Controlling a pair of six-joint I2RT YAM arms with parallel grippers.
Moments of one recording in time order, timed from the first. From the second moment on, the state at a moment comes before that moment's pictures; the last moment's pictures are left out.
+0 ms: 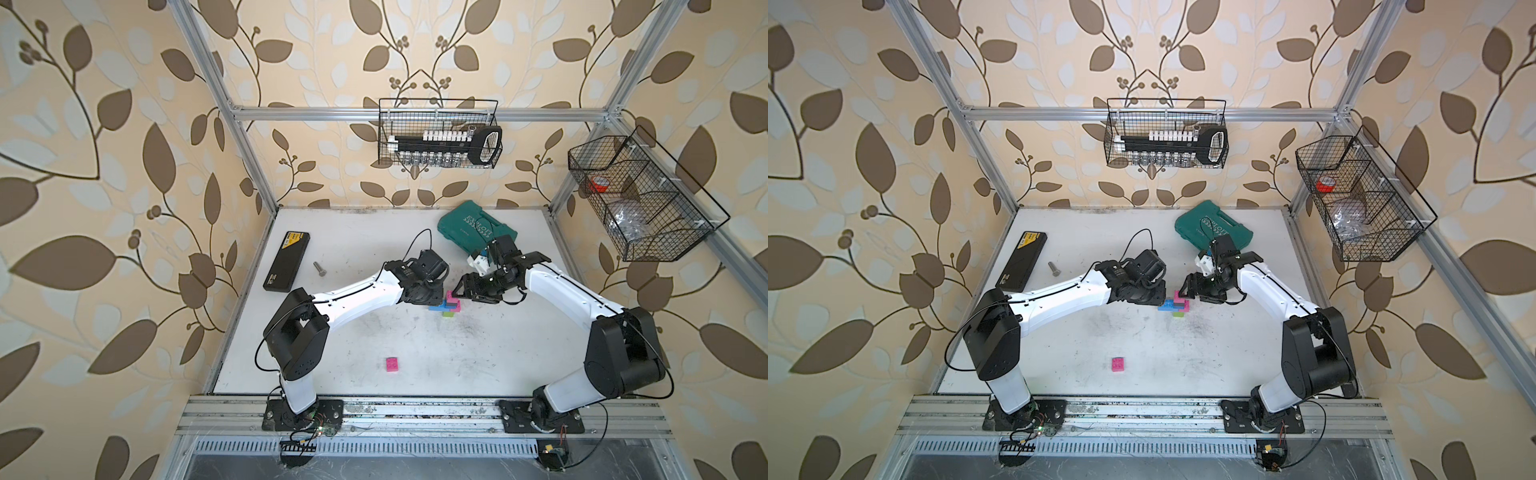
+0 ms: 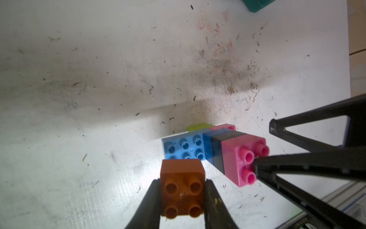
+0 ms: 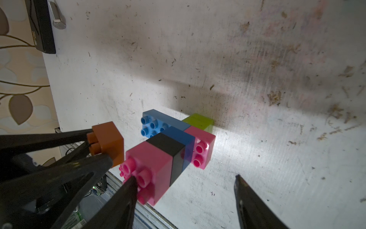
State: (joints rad) left arm -0.87 1.77 1.40 -0.66 -0.02 -0.74; right arm 0.26 1.54 1.10 -0.80 -0.44 0.33
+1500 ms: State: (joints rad) left arm -0.90 1.87 1.49 -0.74 -0.10 -0.81; right arm 0.28 1.54 1.09 -0.76 -0.43 0.35
